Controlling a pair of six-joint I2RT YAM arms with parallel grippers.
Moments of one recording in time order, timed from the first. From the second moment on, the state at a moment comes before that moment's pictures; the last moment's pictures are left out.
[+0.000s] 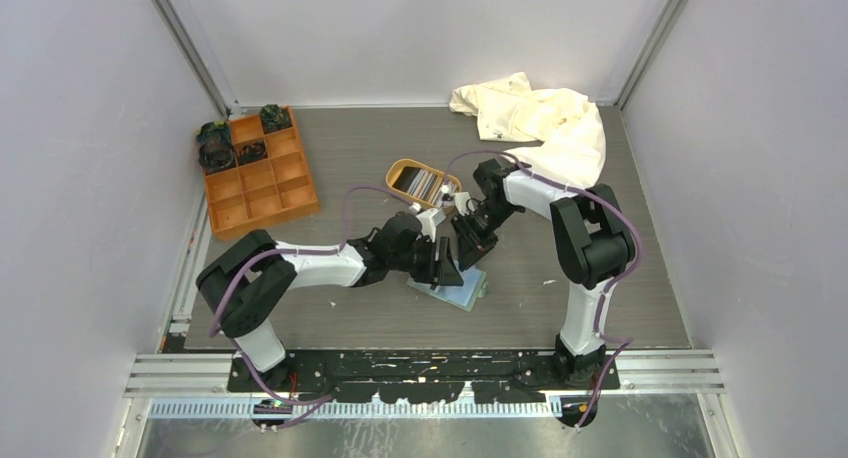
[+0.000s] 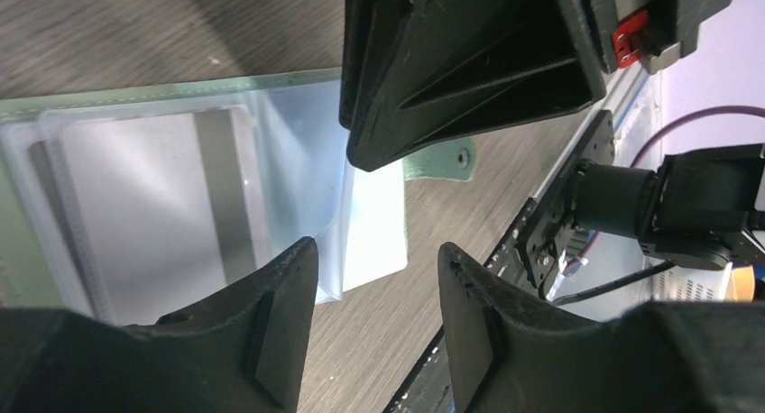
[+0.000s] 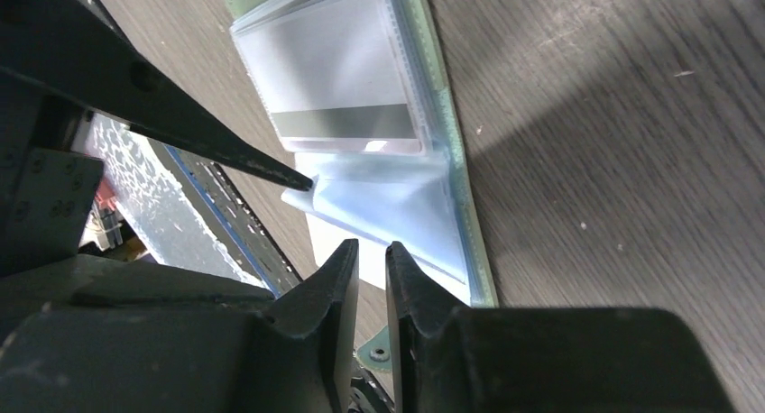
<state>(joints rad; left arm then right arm) -0.88 1.68 0.80 0.24 0.35 -0.74 0.39 1.93 1.25 -0.92 -0.71 -0.28</state>
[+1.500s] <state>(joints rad) -0.95 1.47 0.70 0.30 0.22 -0.68 0.40 1.94 1.25 -0.98 -0.56 -0.34</state>
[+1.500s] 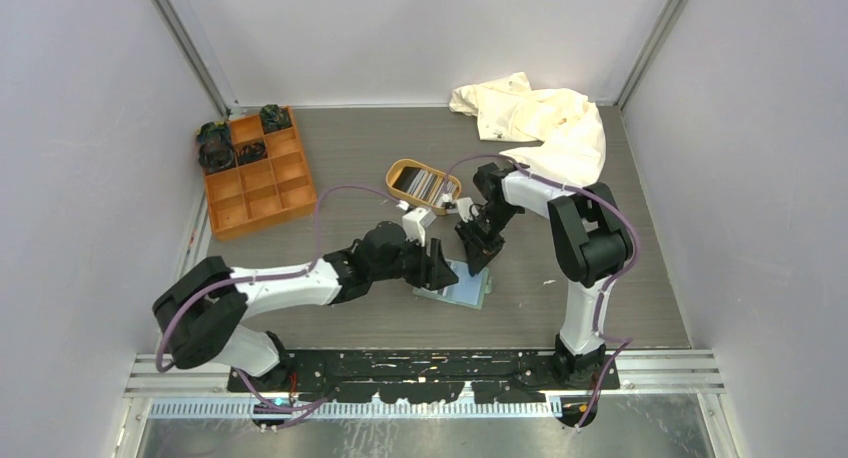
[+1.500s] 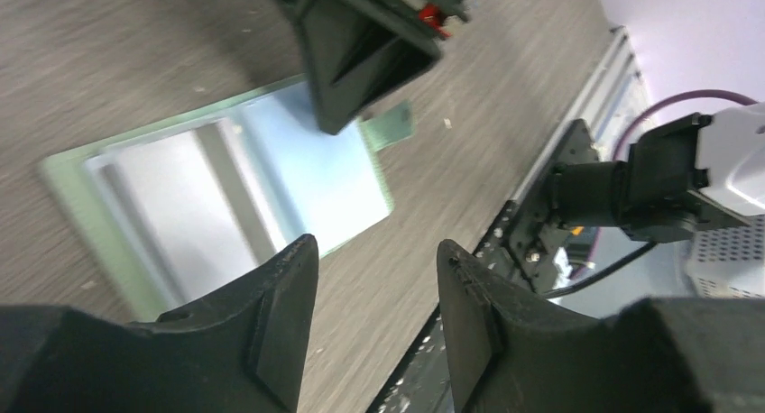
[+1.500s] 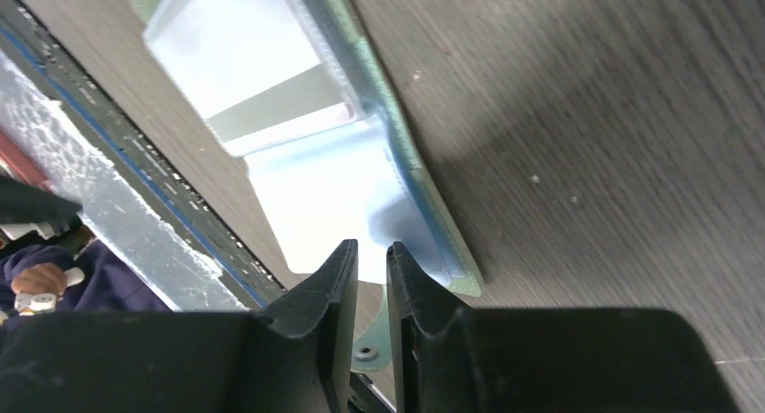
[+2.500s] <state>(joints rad) -0.89 1.43 0.56 0.11 0.10 -0.66 0.40 1.70 1.24 -0.99 -0.76 -0.45</state>
